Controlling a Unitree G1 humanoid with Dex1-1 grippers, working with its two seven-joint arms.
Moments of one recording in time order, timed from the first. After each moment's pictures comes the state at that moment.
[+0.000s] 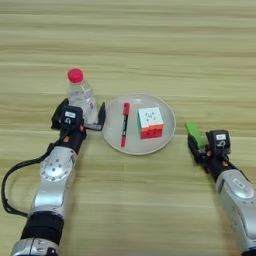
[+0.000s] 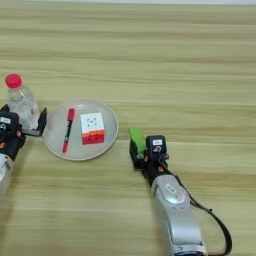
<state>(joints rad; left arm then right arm) -0.13 0.13 0.05 0.38 -0.05 -0.32 -0.16 0.09 -0.02 0.04 -0.01 0.08 0.18 0.14</state>
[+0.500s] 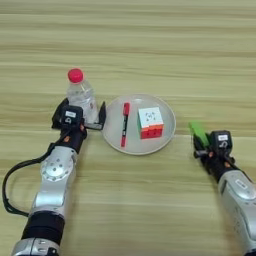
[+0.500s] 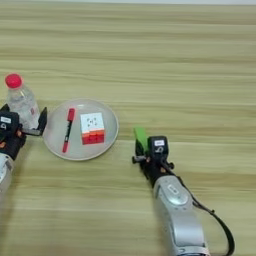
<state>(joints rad) -0.13 0.13 0.05 0.38 -0.04 -0.32 -0.15 0.10 -0.04 0.02 -0.04 0.08 0.21 0.13</state>
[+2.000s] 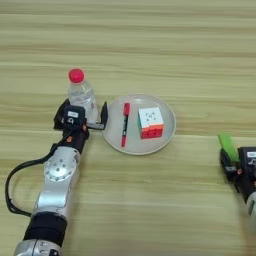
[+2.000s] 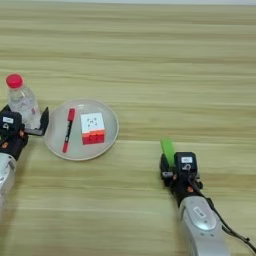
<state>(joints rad) -0.13 0.12 0.02 0.35 -0.04 -0.30 -0.11 0.29 -0.11 -0.04 -0.22 0.04 0.23 0.09</state>
